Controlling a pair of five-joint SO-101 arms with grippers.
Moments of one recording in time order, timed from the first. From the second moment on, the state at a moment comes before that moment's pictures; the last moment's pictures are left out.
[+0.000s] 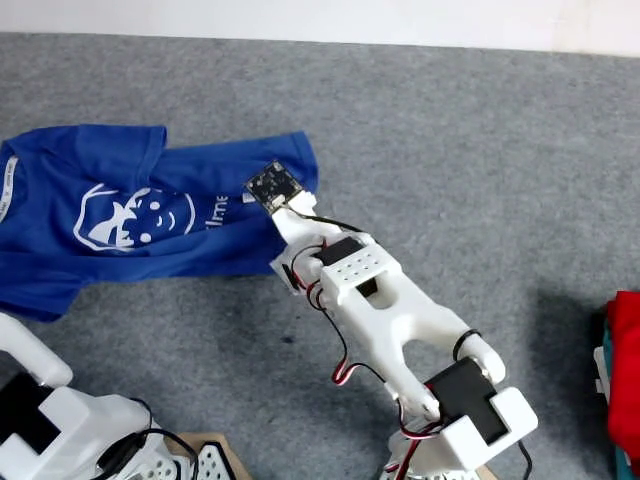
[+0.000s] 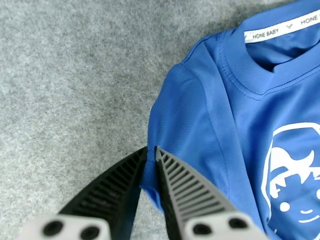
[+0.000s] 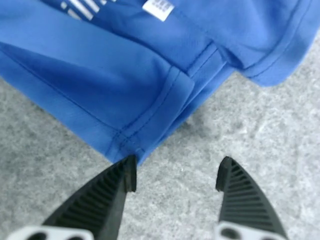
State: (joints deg) left arm -58.8 -2.7 3.1 79.2 18.4; right arm -34.9 -2.1 36.0 31.4 13.1
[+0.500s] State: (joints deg) left arm -58.8 -2.7 3.1 78.5 18.4; right arm -38.6 3.3 27.6 37.8 9.7
